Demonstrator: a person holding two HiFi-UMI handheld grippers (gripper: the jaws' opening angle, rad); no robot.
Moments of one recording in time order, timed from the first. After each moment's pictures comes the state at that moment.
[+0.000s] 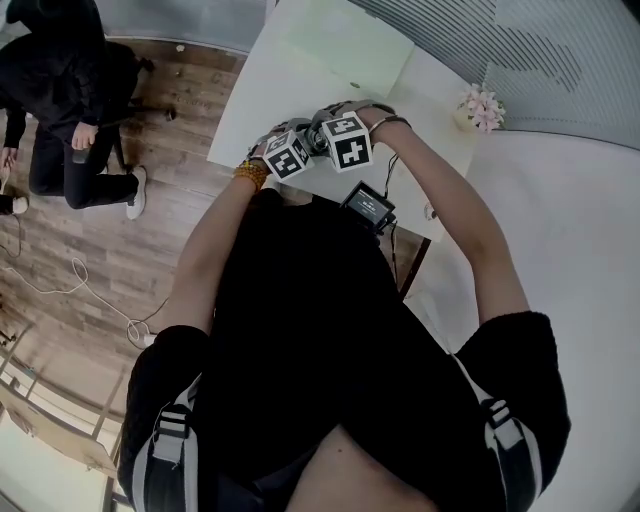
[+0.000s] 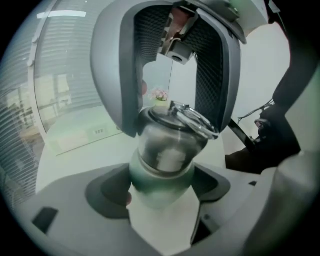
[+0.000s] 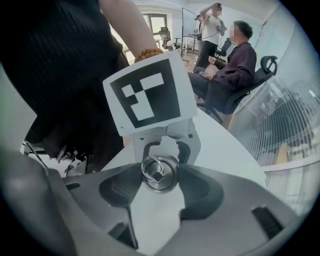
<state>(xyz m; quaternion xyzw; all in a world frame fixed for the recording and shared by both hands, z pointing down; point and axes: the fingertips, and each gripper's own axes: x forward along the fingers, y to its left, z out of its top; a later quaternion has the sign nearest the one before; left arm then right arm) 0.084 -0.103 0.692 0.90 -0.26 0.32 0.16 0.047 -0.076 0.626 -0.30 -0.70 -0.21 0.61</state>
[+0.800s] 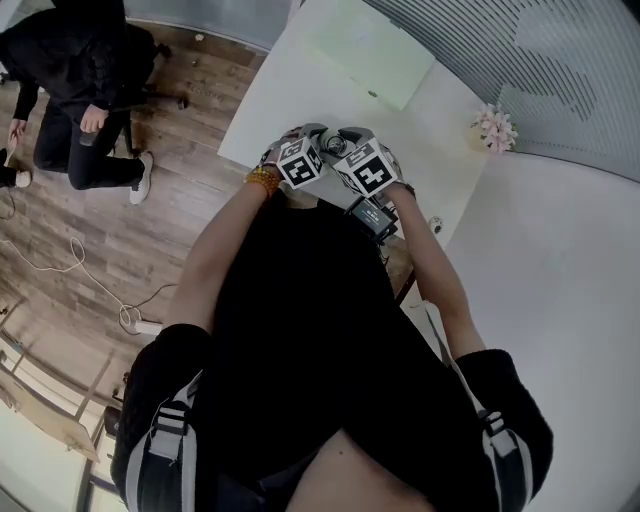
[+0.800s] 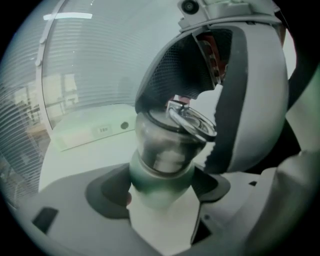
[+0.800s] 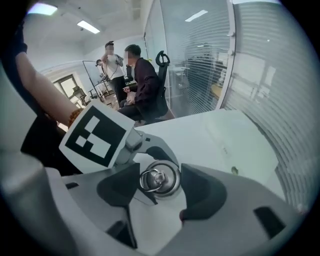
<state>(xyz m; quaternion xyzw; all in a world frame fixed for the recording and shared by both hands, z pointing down) 0.084 -0.104 0.689 0.89 -0.29 0.32 0.17 0.039 -0.095 0.617 0.09 -0.85 0.11 0.51</state>
